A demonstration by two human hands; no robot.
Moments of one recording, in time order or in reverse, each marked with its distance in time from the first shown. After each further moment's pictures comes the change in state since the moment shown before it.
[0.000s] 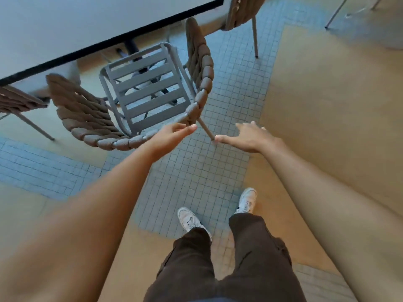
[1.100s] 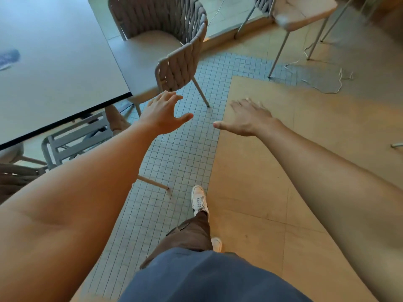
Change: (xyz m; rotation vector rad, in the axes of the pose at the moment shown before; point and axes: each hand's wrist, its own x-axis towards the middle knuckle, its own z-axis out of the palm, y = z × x) left_hand 0.231 0.389 0.070 0.863 0.424 0.443; right_hand 0.095 0.248 -0.347 -0.246 0.326 -0.054
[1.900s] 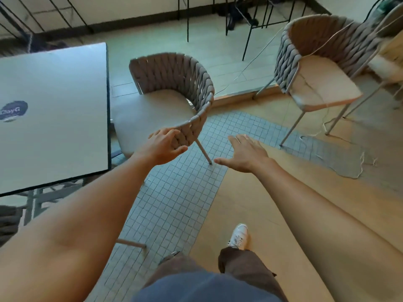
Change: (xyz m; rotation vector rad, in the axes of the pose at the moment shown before) left_hand 0.253 -0.003 -0.032 -0.034 0.004 -0.268; right_hand 0.262 0.105 -0.129 -0.006 0.007 -0.238
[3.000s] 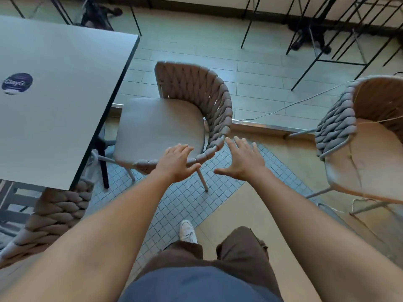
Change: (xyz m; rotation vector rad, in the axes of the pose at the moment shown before) left_hand 0.207 0.052 0.013 -0.128 -0.041 -0.350; right_hand 0.288 0.056 -0.099 -0.182 -0.022 -0.383
